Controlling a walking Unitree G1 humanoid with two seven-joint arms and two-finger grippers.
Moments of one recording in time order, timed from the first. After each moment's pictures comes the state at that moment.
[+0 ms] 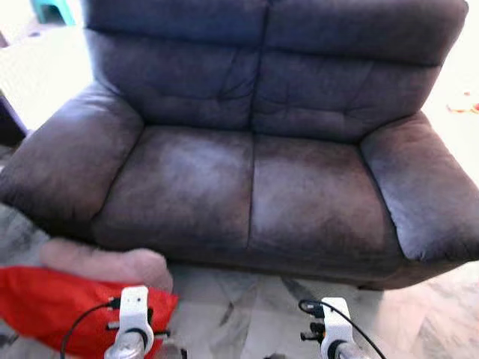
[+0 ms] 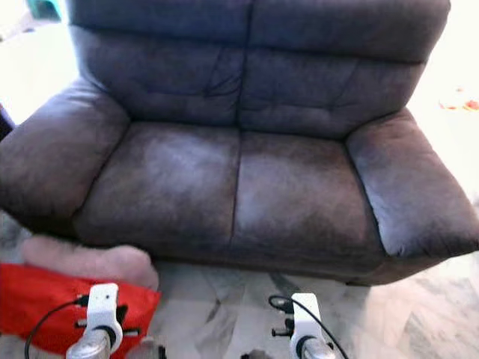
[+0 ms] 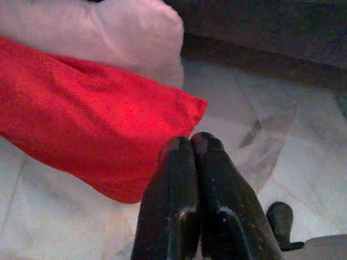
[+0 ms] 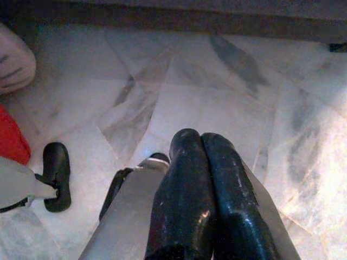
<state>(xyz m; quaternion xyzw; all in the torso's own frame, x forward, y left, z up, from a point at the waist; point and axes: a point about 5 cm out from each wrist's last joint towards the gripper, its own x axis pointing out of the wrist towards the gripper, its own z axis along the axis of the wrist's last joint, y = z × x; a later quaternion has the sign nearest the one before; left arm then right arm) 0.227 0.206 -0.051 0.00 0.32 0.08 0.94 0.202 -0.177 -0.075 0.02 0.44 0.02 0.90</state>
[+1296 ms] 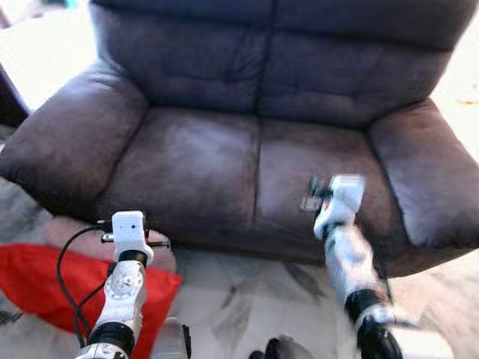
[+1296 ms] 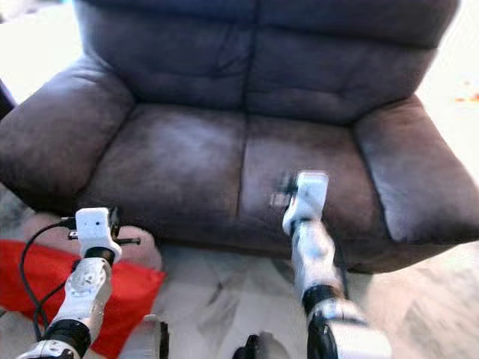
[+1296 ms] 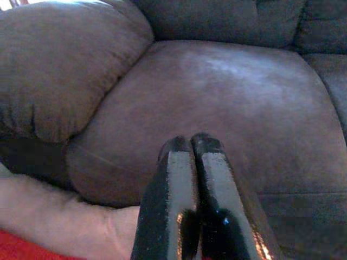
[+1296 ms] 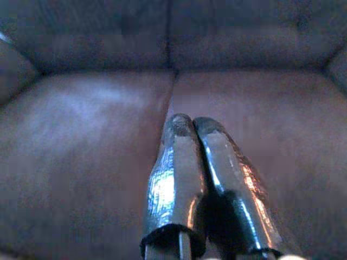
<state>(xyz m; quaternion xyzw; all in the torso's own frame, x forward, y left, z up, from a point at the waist) 0.313 0.201 0.065 0.03 -0.02 0.06 1.00 0.348 -0.161 0.079 0.05 0.02 0.03 1.00</state>
